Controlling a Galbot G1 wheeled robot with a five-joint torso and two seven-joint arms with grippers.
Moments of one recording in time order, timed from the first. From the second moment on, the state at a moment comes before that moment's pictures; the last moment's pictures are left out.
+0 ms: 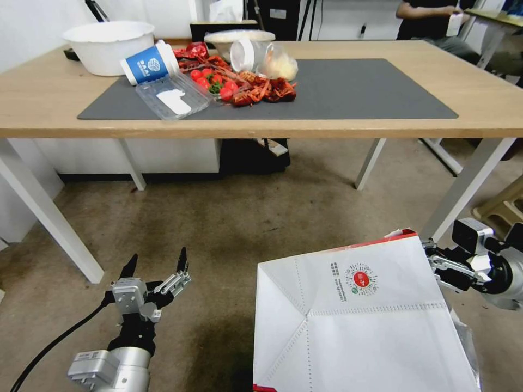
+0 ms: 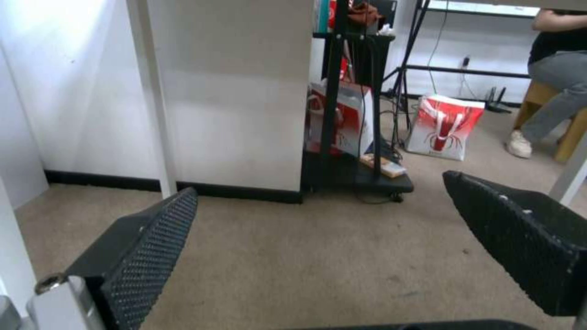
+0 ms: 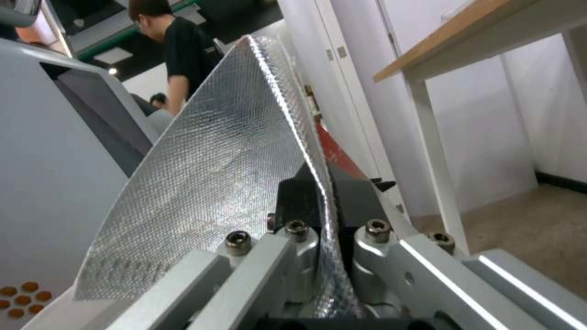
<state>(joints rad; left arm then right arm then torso) 1.96 -1.48 -0.52 -2.43 -0.22 -0.01 -0.11 -1.42 0.59 0.71 1.86 1.30 -0.33 -1.44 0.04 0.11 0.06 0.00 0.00</state>
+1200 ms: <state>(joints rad) 1.97 -1.47 -0.52 -2.45 -0.20 0.00 -0.11 -1.41 0.58 0.72 1.86 1.31 -0.32 -1.42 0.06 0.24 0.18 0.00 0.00</state>
